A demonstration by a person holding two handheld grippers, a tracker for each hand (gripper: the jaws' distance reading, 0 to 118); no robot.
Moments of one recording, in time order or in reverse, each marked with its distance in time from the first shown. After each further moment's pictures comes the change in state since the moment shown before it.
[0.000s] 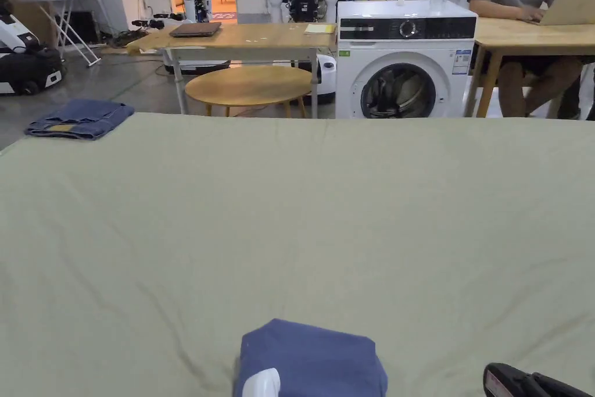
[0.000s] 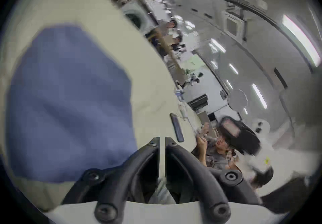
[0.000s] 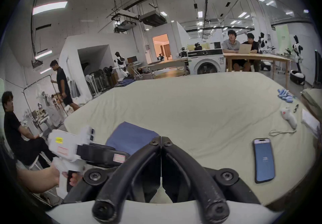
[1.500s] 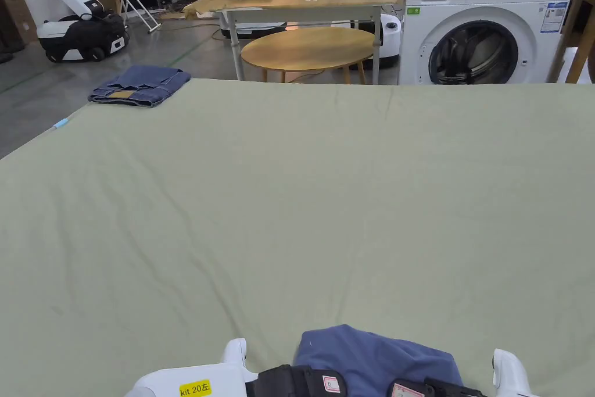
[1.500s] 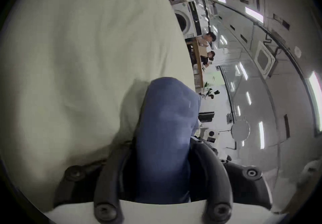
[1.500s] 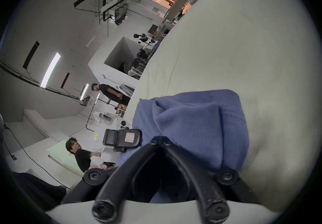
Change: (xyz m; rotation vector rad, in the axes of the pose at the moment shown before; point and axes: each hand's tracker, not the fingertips) left arm -0.141 0.054 0.028 -0.053 0.130 0.436; right arm 0.042 -0.075 -0.217 -0.414 0.549 -0.557
